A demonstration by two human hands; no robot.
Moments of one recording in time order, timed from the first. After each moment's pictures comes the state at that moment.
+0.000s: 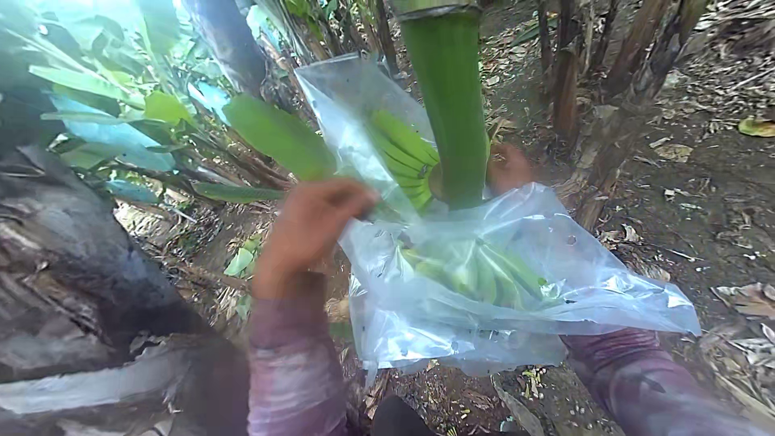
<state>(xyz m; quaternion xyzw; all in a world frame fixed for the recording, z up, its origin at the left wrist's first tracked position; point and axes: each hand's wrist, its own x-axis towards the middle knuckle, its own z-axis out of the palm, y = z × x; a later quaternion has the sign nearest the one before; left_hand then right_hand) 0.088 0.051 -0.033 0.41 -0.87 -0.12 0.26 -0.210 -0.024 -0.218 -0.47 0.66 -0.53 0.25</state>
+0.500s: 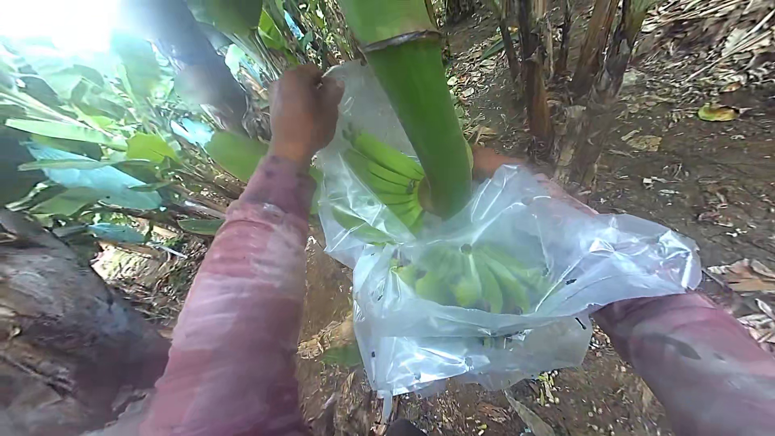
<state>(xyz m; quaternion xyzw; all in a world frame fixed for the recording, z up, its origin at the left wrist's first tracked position) -0.005 -0.078 0.046 0.48 -0.84 0.11 0.22 -0.250 -0.105 -0.225 -0.62 0.43 -0.53 0.38</state>
